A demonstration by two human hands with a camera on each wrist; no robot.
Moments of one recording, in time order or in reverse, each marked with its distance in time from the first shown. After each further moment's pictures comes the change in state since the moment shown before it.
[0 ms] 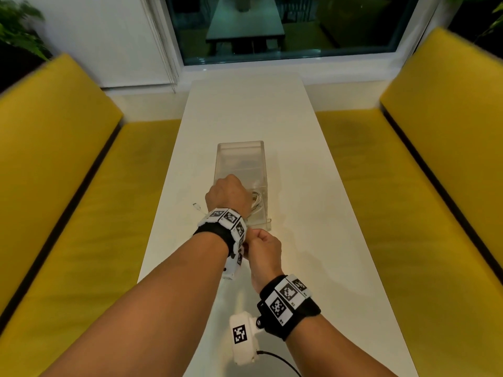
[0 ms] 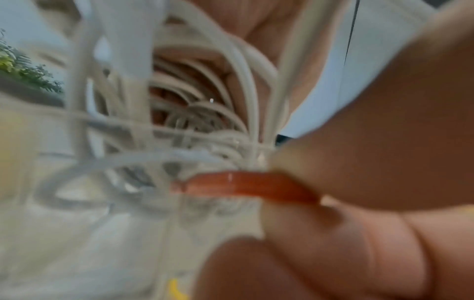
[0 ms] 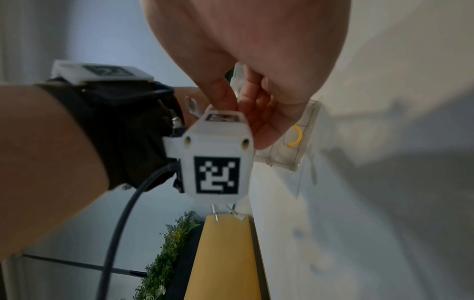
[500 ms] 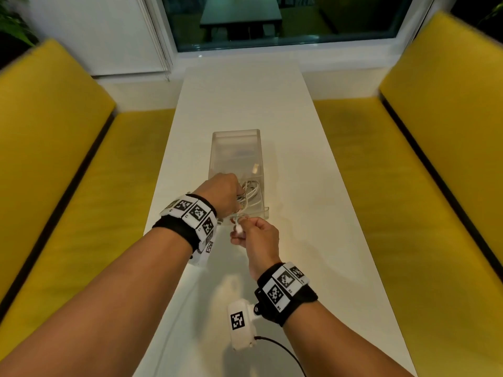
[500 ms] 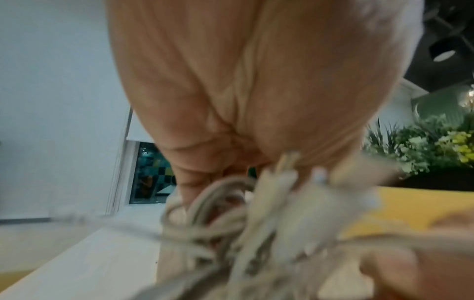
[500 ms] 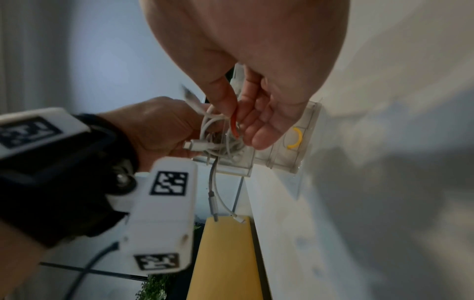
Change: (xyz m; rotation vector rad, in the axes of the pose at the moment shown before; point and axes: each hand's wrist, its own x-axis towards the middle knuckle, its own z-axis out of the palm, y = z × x) left_hand 0.004 -0.030 -0.020 0.169 -0.420 0.431; right_hand 0.007 0.001 -0.001 0.033 -0.006 0.009
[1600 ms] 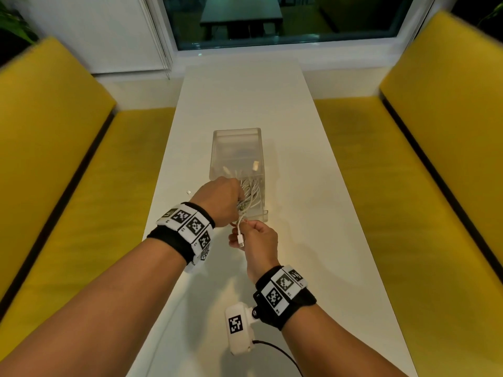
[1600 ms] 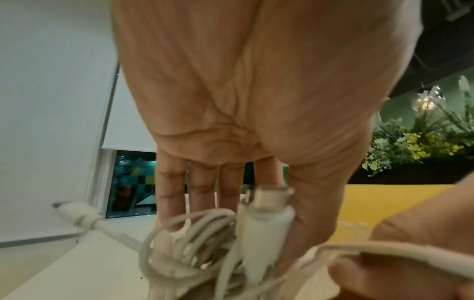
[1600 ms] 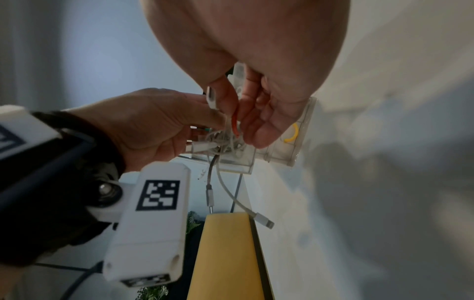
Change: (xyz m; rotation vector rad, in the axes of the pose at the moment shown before) left_hand -0.023 0.005 0.001 0.098 0.049 0.012; right_hand -0.006 0.008 0.000 0.004 0.004 0.009
